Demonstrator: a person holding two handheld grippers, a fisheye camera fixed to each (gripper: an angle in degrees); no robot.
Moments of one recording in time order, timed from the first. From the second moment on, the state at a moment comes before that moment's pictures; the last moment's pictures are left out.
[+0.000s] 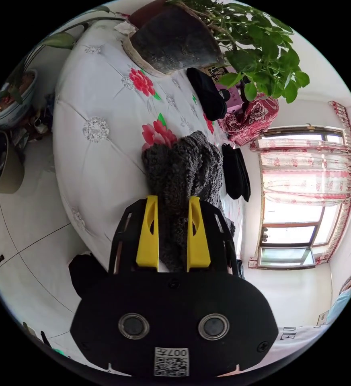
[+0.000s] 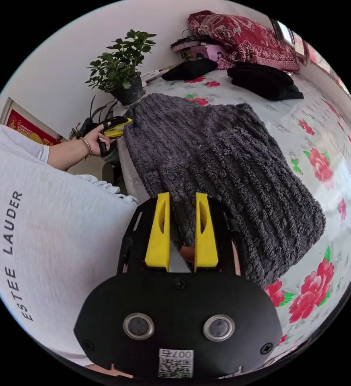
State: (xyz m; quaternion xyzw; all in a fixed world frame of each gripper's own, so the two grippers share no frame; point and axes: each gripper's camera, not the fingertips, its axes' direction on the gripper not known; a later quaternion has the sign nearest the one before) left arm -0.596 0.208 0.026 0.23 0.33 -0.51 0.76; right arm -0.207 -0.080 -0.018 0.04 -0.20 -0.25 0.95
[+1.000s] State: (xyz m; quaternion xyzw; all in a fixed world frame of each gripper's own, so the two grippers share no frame) left arm -0.302 0.022 -0.045 0.07 0.34 0.09 0.93; right arm 0.150 0.129 0.015 0.16 -0.43 0.31 0.83
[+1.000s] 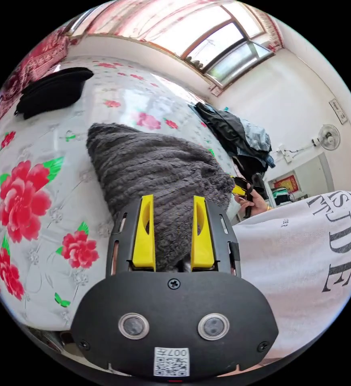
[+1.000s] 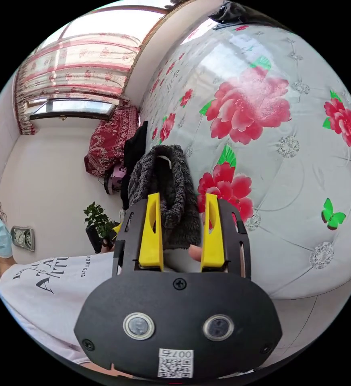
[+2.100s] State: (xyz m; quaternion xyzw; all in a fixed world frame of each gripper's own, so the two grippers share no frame) left arm -0.463 -0.359 -0.138 0.20 0.17 -0.07 0.96; right arm 0.029 -0.385 -0.037 0.22 -0.49 0.11 0.84
